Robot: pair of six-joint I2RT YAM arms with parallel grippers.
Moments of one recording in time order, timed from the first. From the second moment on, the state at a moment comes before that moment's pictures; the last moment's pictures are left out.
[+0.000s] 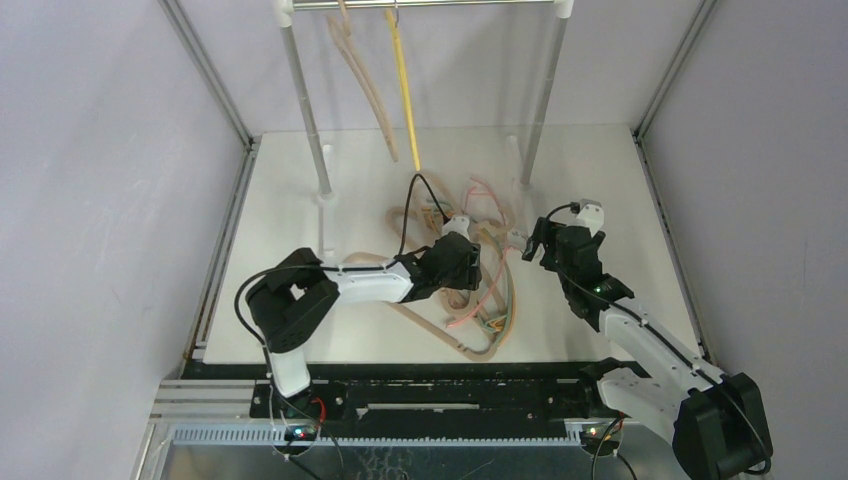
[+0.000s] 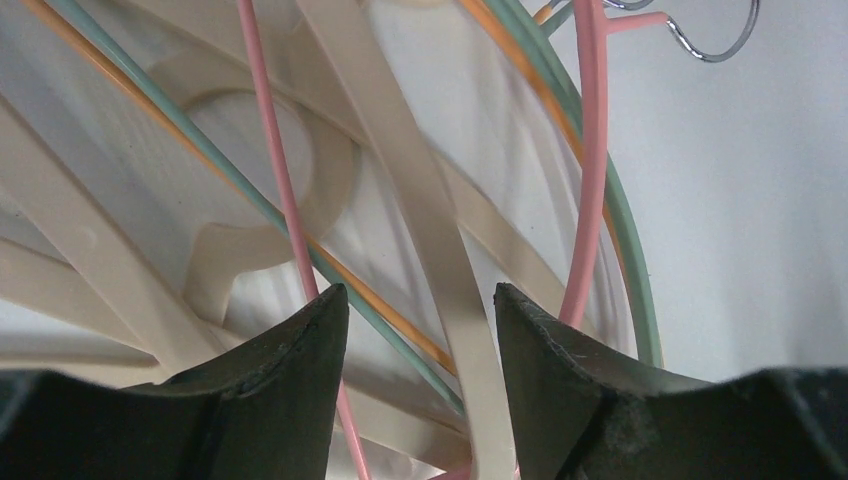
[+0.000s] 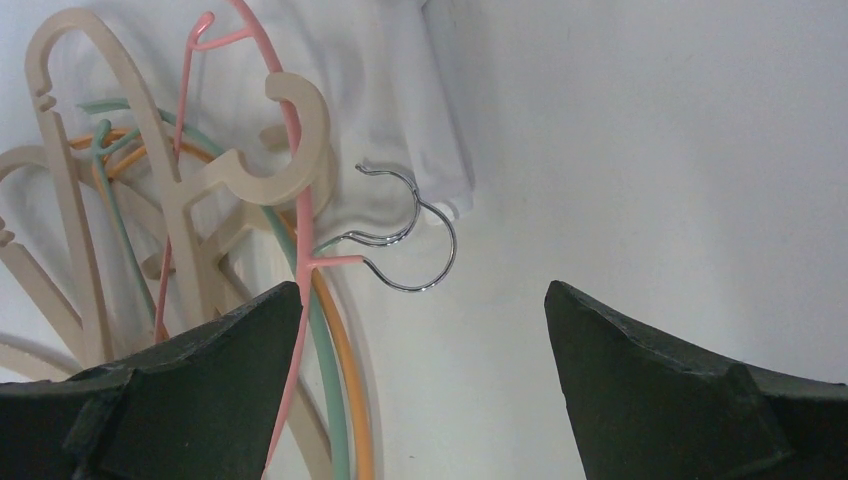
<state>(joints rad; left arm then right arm) -0.96 1.82 1.04 0.04 -0.22 -0.65 0.37 0.96 0.53 -0.10 0.36 0.45</state>
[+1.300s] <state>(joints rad) -1.04 1.48 1.00 -0.17 -0.26 -0.60 0.33 0.90 0.48 -0.07 0.32 0.46</state>
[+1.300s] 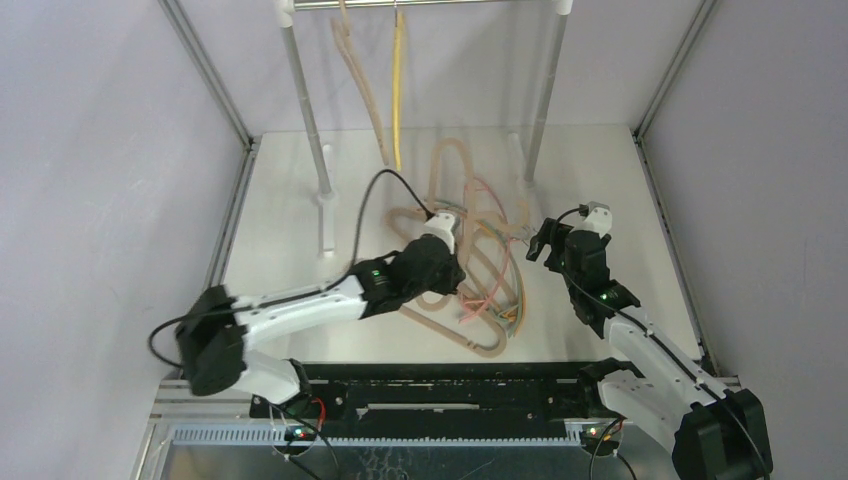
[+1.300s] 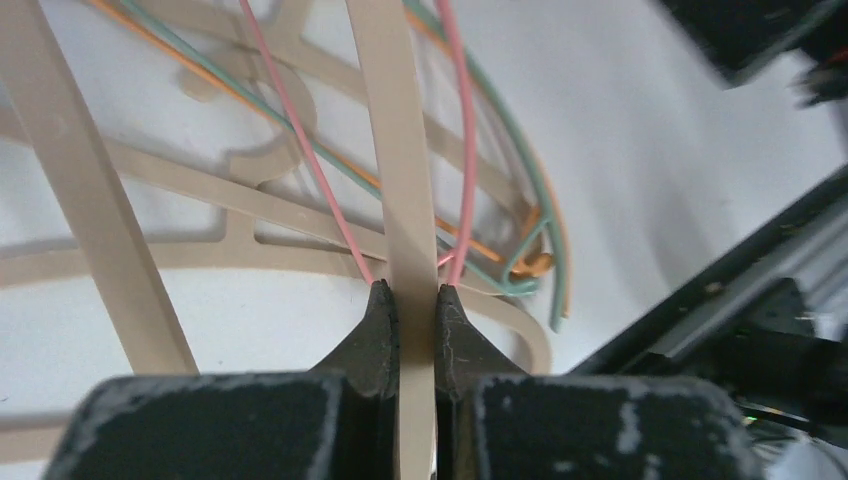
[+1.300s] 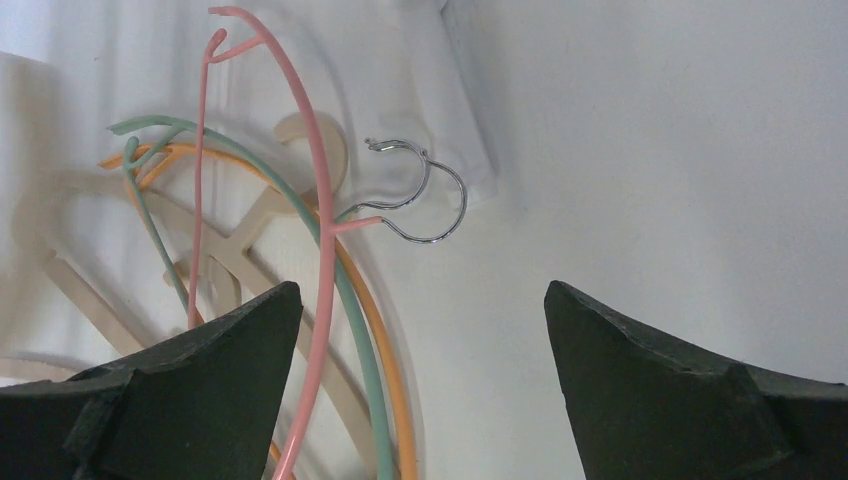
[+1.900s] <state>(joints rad) -0.98 0.87 0.58 -0.18 -0.35 -0.80 0.34 0.89 0.48 -0.07 0.33 0.46</state>
